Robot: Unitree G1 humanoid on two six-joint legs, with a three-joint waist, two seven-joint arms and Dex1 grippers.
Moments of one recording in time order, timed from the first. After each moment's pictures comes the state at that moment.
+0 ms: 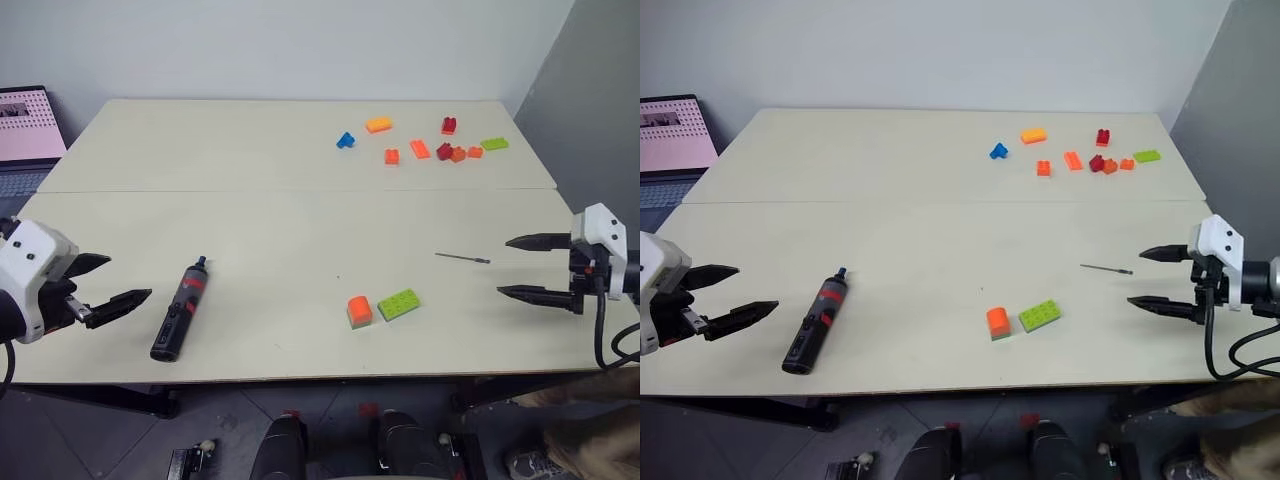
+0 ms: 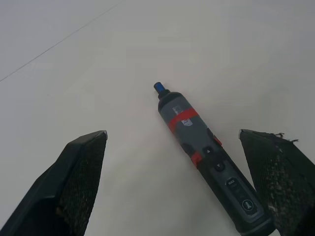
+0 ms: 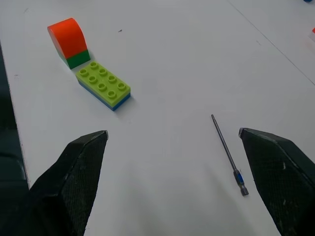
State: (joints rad) left arm 0.19 1.08 0.68 -0.27 -0.47 0.67 -0.99; right arm -0.26 -1.07 -0.20 0.02 0.45 0.30 1.31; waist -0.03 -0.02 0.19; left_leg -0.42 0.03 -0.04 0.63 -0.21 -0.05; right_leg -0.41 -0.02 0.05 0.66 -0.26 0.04
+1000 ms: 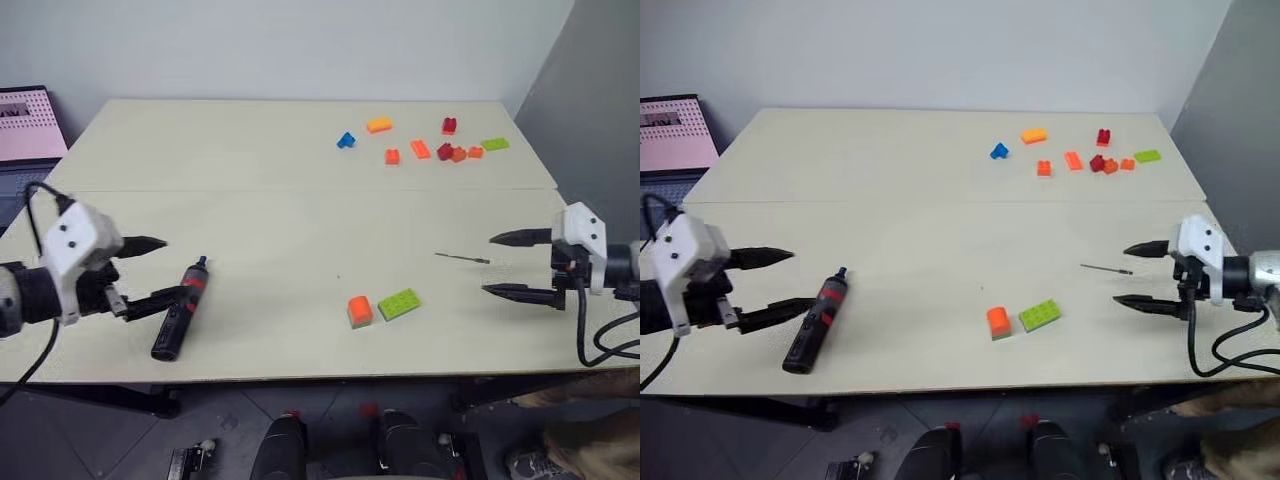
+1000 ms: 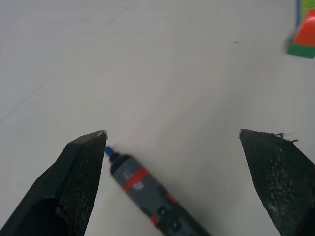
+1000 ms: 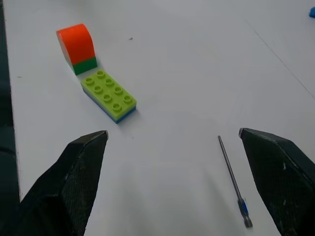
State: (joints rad) left arm 0.01 1.11 0.47 -0.42 -0.55 0.63 -1.11; right arm -0.38 -1.00 -0.05 -0.02 0.39 0.27 1.31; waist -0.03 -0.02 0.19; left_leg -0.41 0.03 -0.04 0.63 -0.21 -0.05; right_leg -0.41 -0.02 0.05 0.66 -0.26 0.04
